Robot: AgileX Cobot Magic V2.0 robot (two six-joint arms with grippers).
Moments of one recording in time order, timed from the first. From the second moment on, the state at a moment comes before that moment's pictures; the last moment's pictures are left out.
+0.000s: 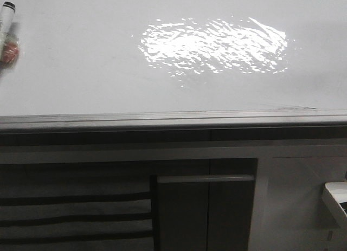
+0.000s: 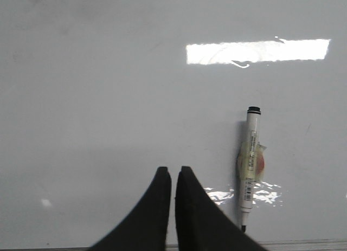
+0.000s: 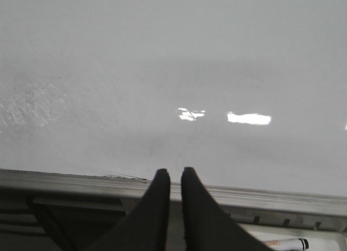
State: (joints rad) left arm -0.07 0.26 -0.40 0.20 0.27 -0.18; right arm 0.07 0.55 -0.47 0.10 0.30 -0.07
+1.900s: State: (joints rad) left arm -0.31 1.28 -0.71 0.31 0.21 -0.18; right arm 0.07 0.55 -0.47 0.10 0.23 -0.07
